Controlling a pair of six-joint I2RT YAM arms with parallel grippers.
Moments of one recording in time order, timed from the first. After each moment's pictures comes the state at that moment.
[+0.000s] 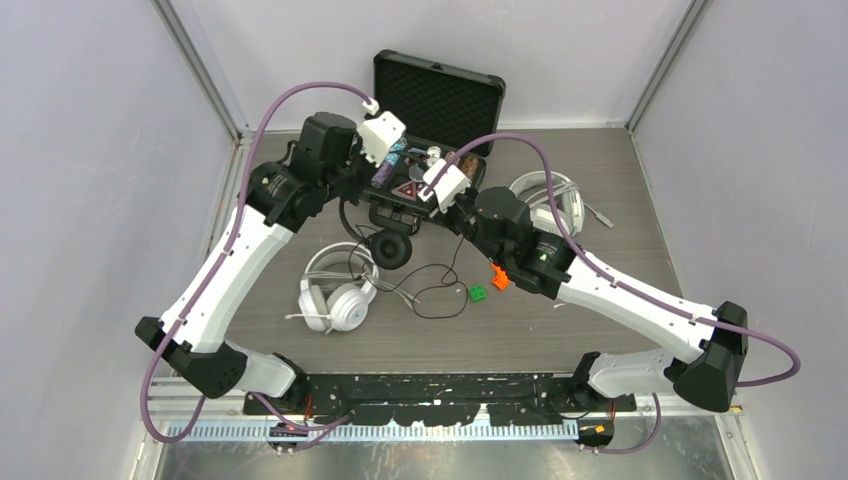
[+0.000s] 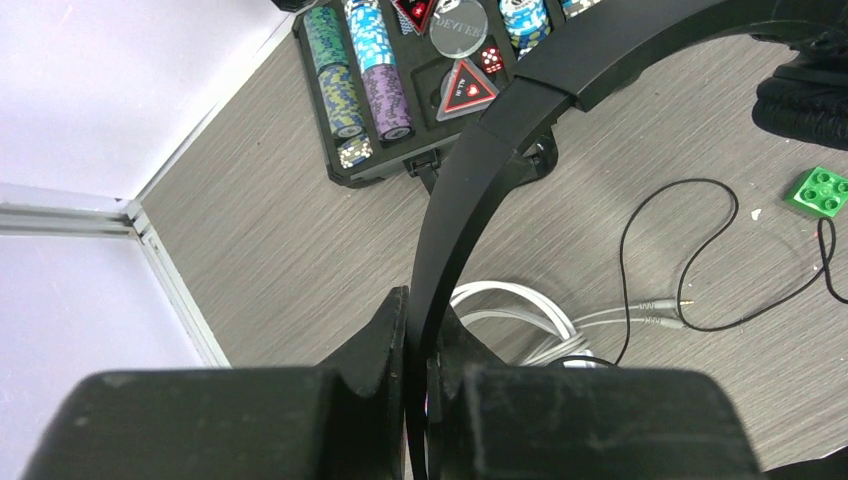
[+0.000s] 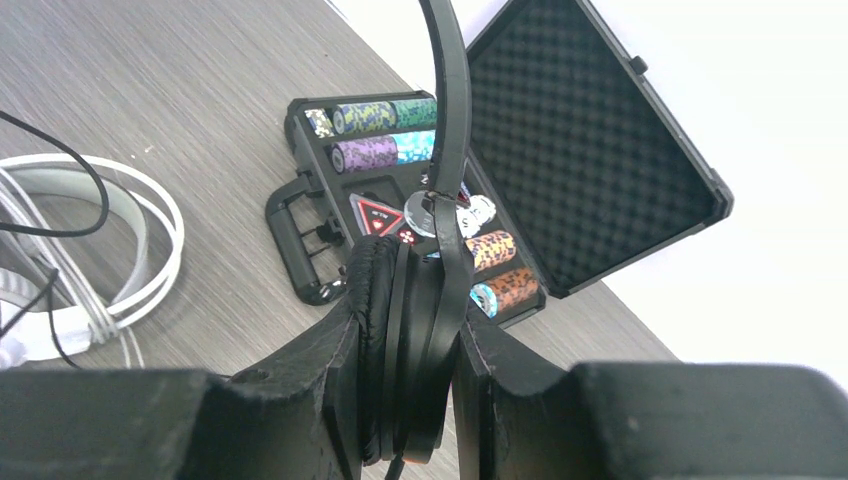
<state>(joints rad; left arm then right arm) -0.61 1.39 1.75 -0.96 -0.16 0.31 0.96 1.25 1.16 -0.06 0.33 -0.37</state>
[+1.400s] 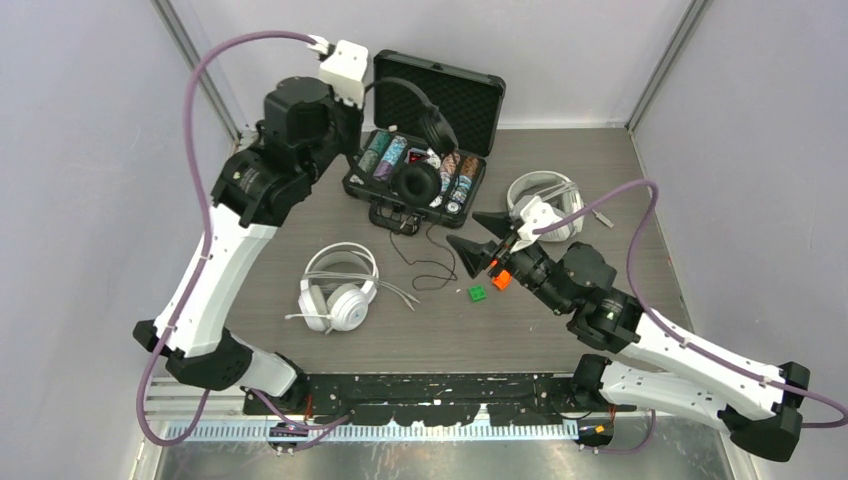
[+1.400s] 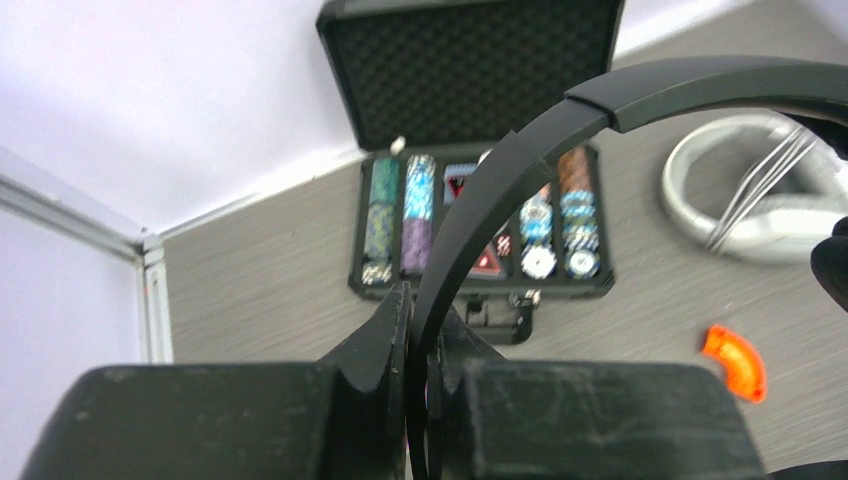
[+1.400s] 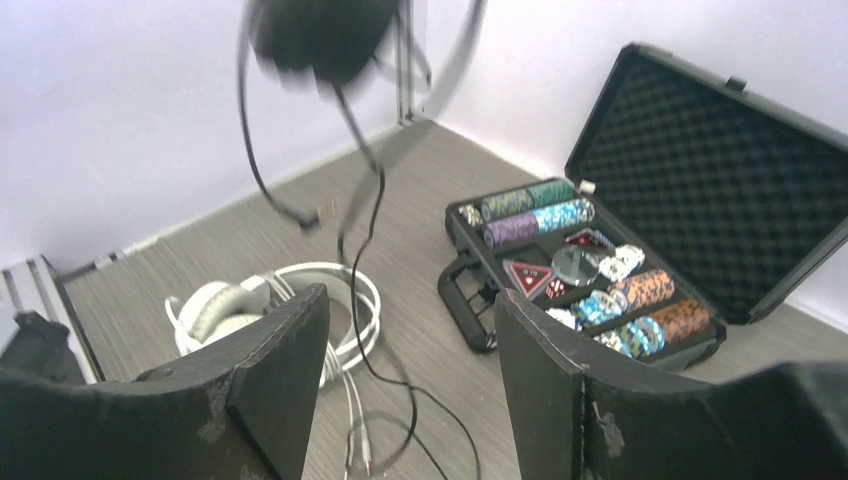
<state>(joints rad) -0.64 1.44 1.99 -0.81 -0.34 0.08 1.02 0.78 0.82 0.14 0.21 -0.03</state>
